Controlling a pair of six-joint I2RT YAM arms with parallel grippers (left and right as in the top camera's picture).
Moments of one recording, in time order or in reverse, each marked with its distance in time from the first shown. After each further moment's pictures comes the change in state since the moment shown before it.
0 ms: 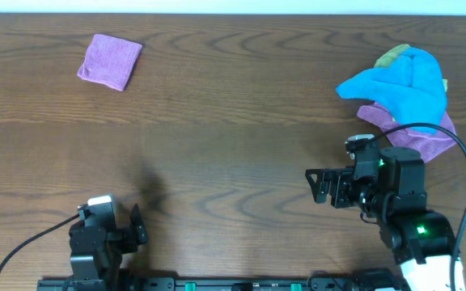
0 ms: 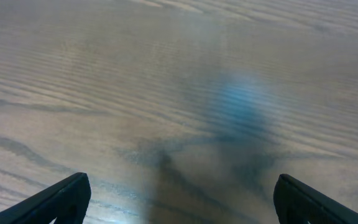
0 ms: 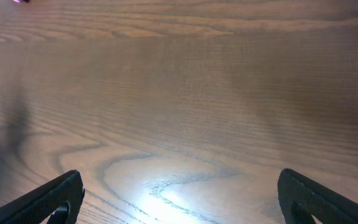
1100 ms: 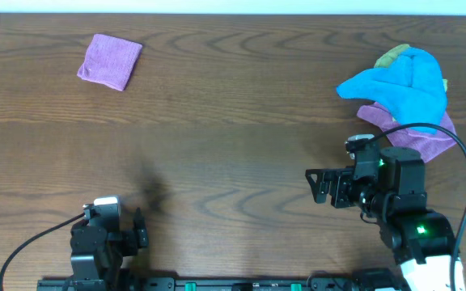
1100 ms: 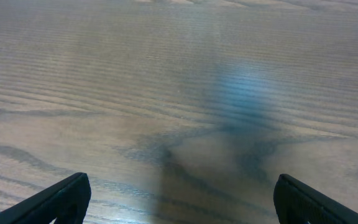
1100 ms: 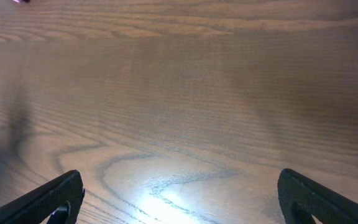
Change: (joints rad) left arm 0.000 0.000 0.002 -0.027 0.016 0.086; right arm 0.000 0.000 0.000 0.000 0.000 0.000
